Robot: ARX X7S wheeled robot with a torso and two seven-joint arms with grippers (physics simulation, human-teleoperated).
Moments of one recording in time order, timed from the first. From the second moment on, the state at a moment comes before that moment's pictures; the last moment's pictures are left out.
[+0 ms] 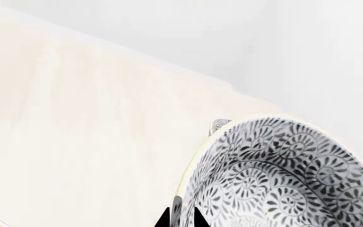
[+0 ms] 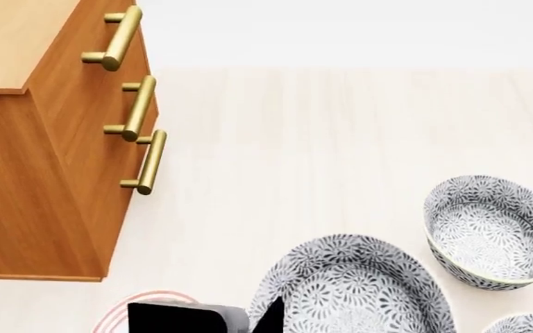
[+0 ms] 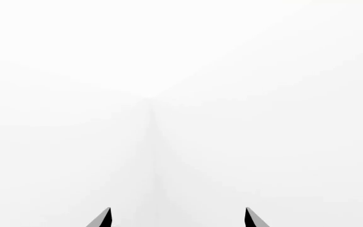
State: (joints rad) left arm -0.39 -0.14 0.82 0.26 -0.86 -0.26 -0.66; right arm -0.72 0.10 0.47 -1.00 0.09 -0.35 0.63
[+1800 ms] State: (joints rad) left arm -1.64 -0.37 0.71 0.01 -1.92 -0.35 -1.55; right arm -0.67 0.09 0.38 -1.04 0.00 -0.28 0.68
